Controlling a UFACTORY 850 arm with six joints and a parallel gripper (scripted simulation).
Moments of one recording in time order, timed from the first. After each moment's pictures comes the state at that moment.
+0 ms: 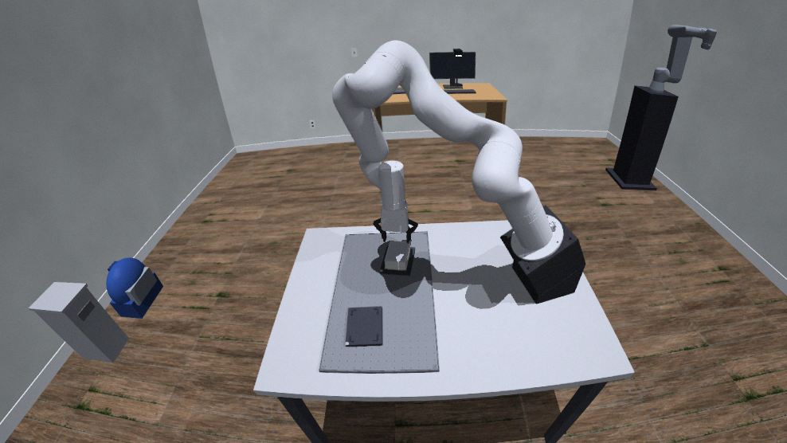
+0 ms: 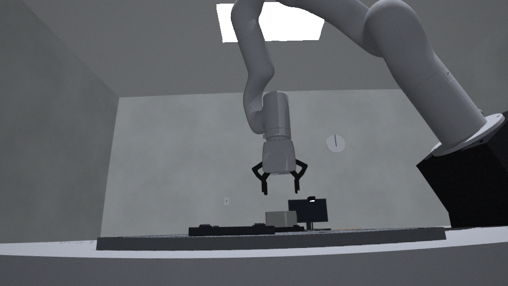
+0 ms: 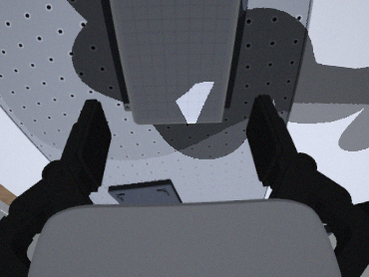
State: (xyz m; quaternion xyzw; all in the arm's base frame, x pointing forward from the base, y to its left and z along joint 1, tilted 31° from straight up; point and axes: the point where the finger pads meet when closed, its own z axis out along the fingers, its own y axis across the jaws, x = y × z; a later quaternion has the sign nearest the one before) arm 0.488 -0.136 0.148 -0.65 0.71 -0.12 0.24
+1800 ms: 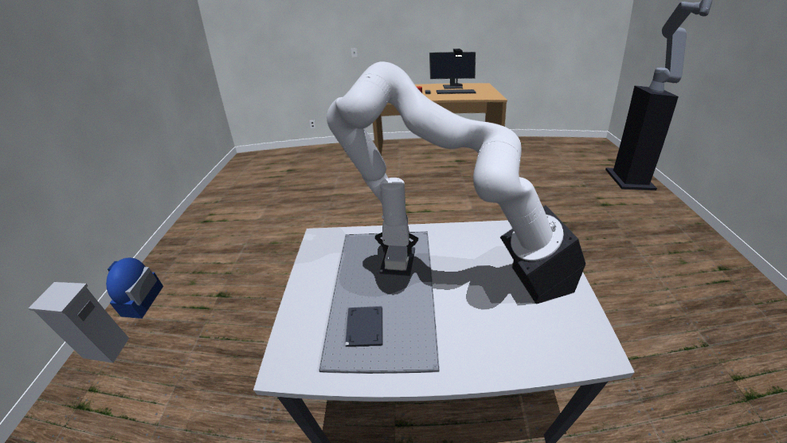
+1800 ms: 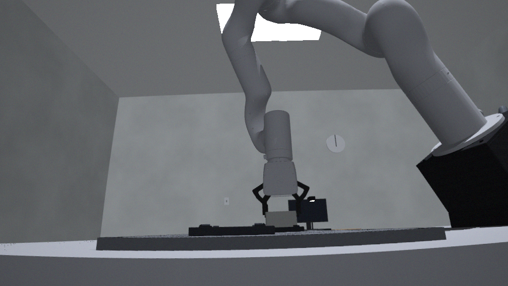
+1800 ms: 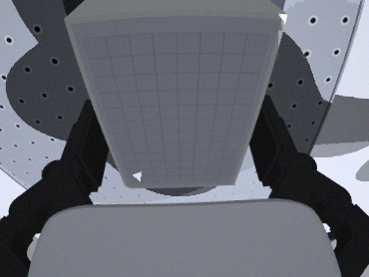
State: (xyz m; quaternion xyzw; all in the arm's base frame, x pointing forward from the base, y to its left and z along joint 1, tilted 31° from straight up) arm 0.522 -0.127 0.090 -0.65 0.71 -0.12 0.24
